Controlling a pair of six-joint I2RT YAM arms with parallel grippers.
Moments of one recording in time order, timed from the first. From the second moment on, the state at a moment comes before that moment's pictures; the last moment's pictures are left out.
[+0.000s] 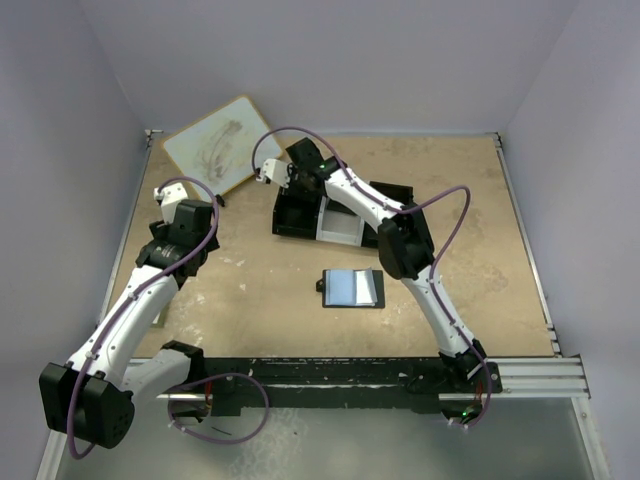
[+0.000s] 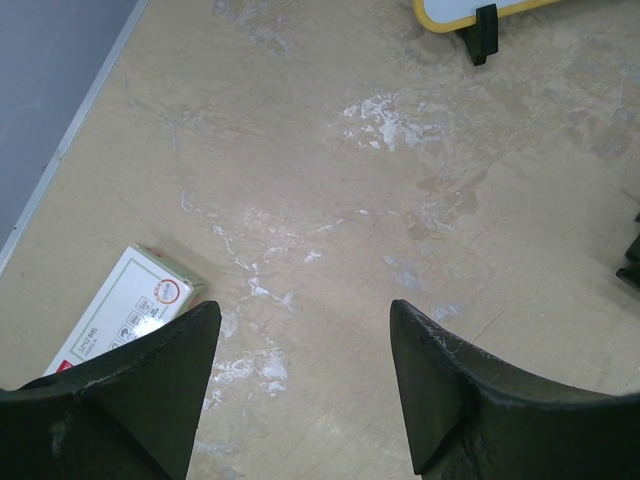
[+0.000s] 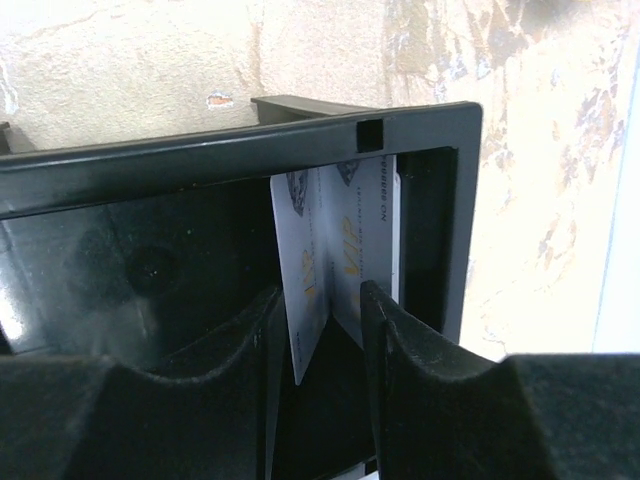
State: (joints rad) left arm -0.27 1.02 0.86 -0.67 -0.62 -0.51; right arm 0.65 2.53 2.34 -0.69 0.03 -0.82
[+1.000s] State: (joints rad) left arm -0.27 1.07 0.85 -0.56 -0.34 -0.56; right arm 0.66 2.40 2.15 -0.58 -0.20 -0.38
